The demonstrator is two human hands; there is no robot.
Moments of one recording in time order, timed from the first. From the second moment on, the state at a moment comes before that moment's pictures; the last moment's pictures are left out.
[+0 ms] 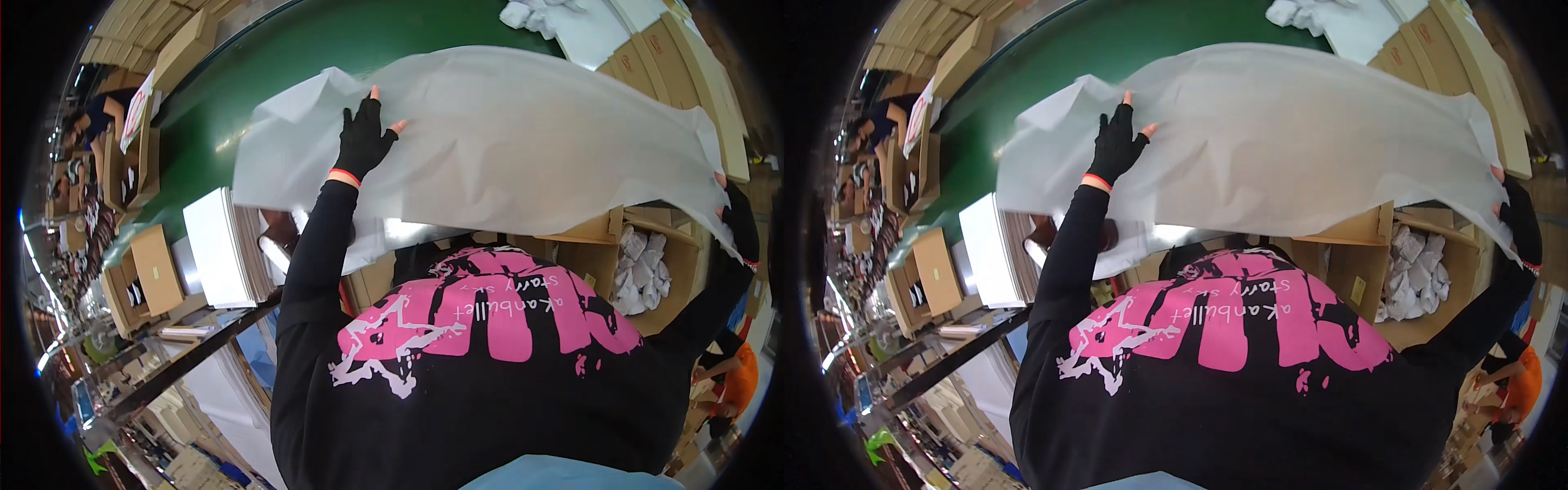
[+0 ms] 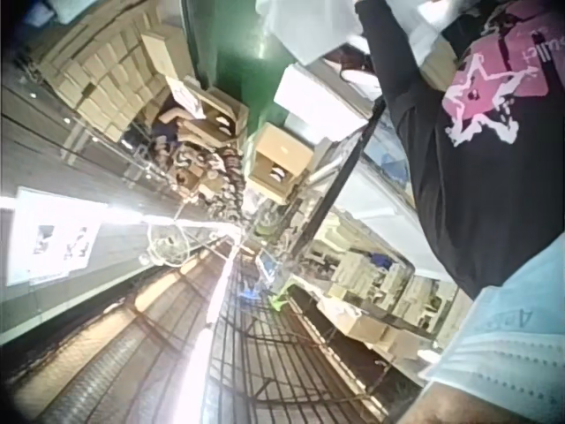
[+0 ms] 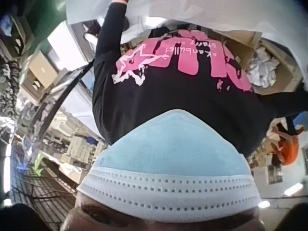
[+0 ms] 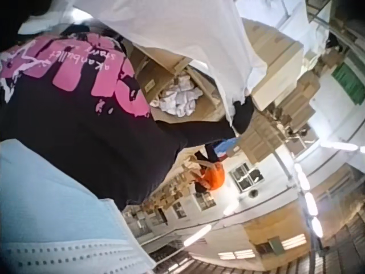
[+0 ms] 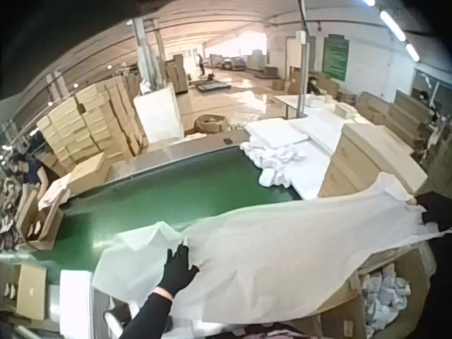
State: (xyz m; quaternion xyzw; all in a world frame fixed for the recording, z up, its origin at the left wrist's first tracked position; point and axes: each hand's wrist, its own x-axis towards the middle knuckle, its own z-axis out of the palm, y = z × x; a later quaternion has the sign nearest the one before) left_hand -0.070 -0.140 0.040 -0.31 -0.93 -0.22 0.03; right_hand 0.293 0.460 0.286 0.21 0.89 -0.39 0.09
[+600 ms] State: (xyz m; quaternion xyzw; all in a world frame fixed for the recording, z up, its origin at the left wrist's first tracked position) left_hand 0.048 -0.156 0.012 -0.11 -0.92 -0.31 -0.20; right_hand 0.169 0.355 0.078 0.12 0.94 0.11 0.29
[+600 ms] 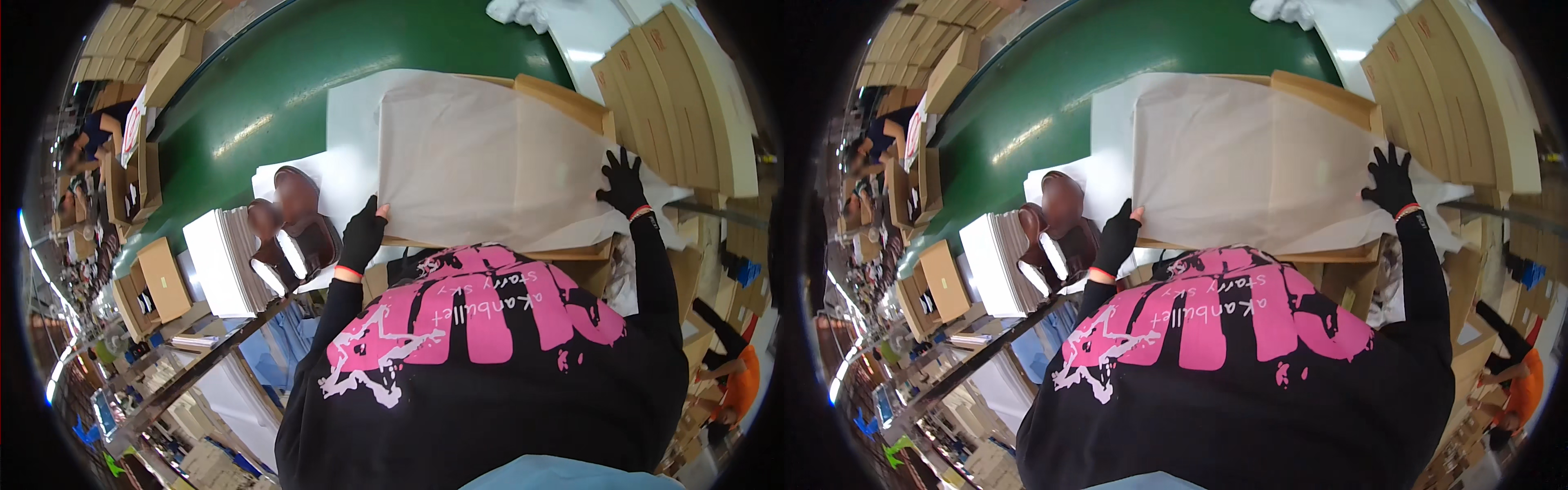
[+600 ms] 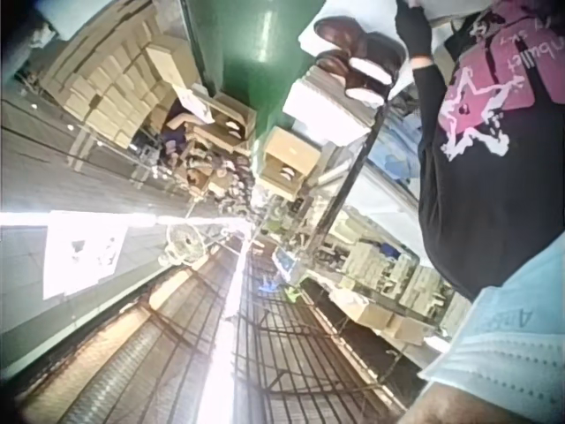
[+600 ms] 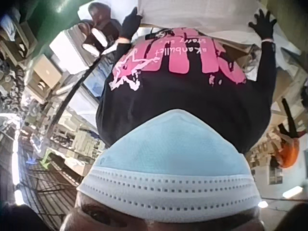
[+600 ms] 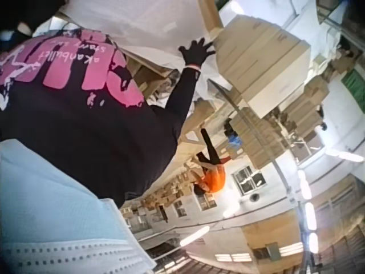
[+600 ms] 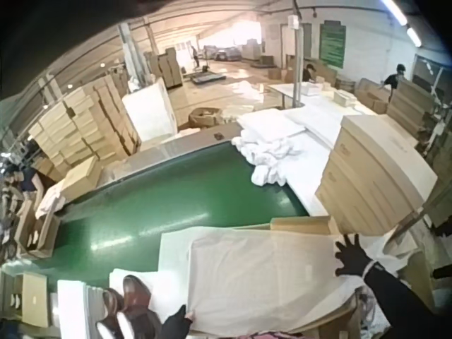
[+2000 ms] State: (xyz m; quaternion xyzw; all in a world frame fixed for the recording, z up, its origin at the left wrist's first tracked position) left_hand 0.050 -0.123 0.014 -0.11 -0.90 -0.39 -0.16; right_hand 0.026 0.207 0.018 -0.14 0.97 0.07 0.18
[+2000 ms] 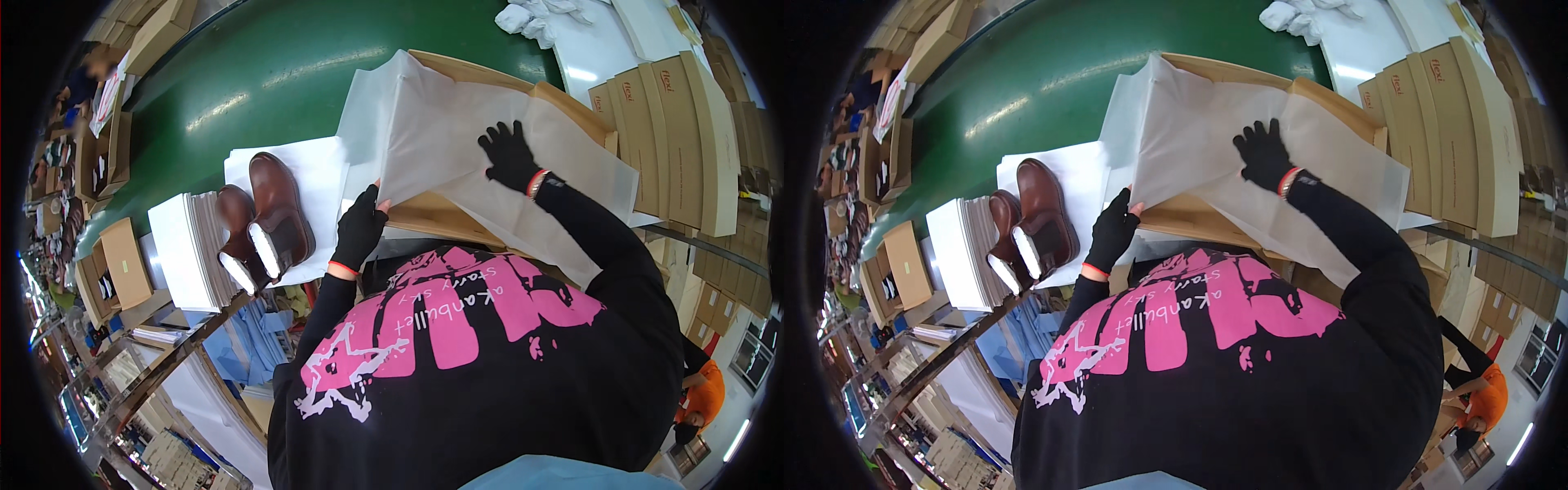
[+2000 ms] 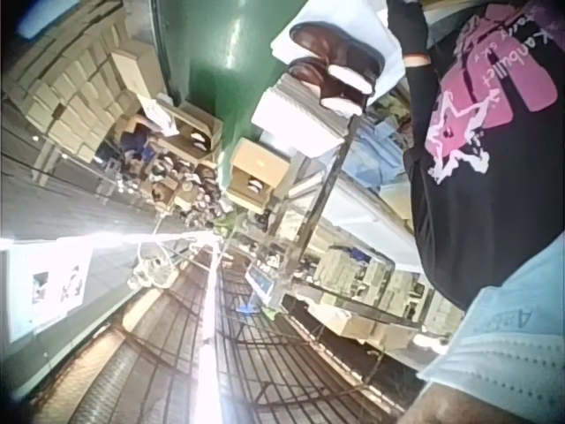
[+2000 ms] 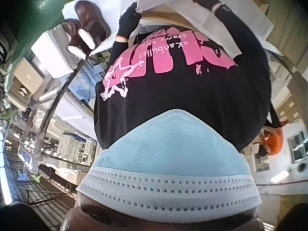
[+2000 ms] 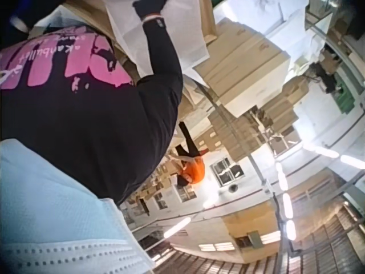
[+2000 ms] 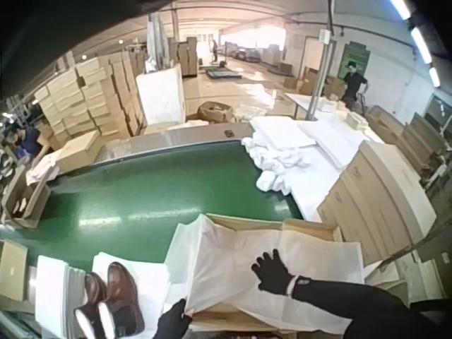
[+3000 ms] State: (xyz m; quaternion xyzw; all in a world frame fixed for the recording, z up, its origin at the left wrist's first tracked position) left_hand 0.139 -0.422 -0.025 0.22 -0.89 -0.39 -0.05; right_hand 0.034 0.147 -0.020 -0.14 0.96 0.00 0.24
